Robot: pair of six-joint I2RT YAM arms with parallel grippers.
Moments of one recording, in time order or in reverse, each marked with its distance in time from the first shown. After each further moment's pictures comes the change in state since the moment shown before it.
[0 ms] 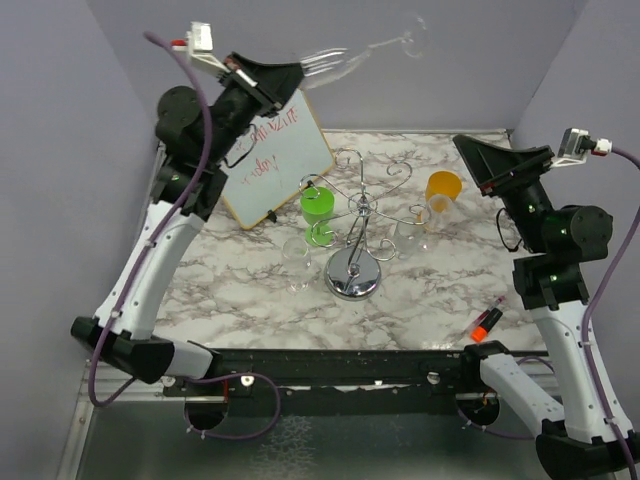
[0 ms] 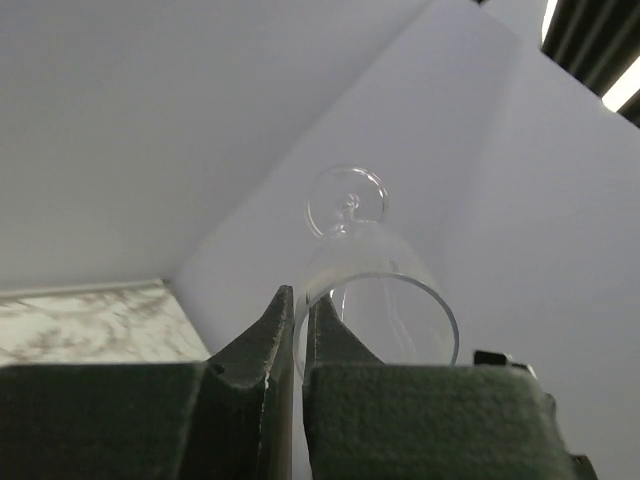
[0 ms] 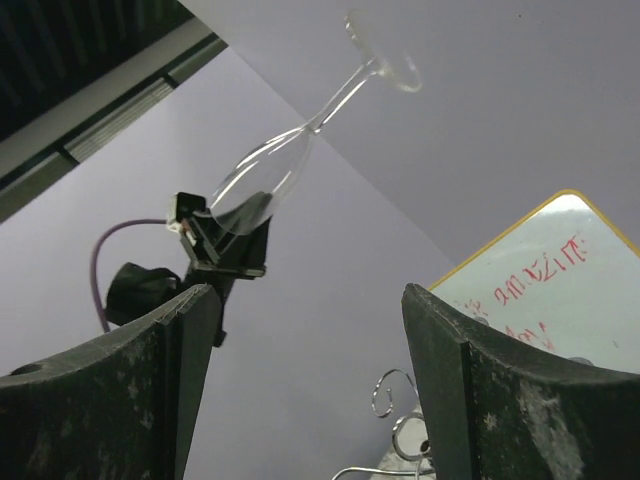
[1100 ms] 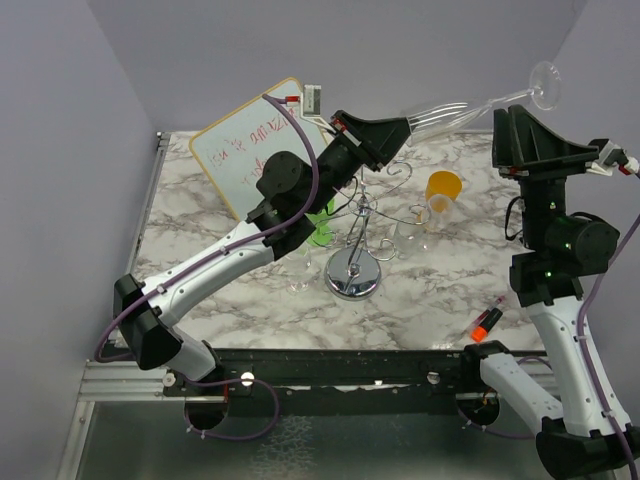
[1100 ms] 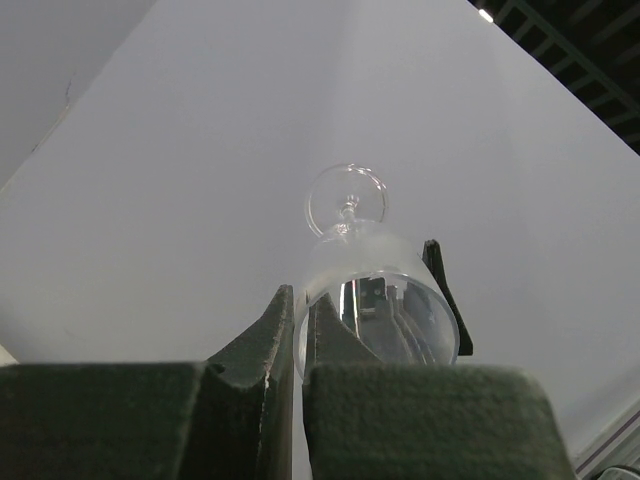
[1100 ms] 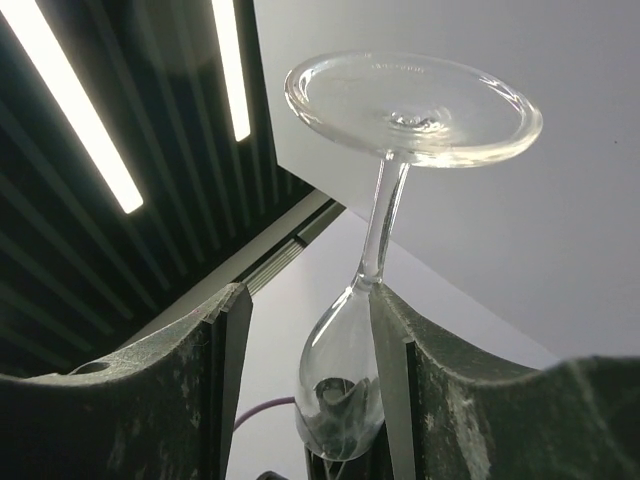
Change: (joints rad) left arm -0.589 0.175 -0.193 0.526 -0.285 0.031; right arm 0.000 0.006 -0.074 0.340 0.308 0.375
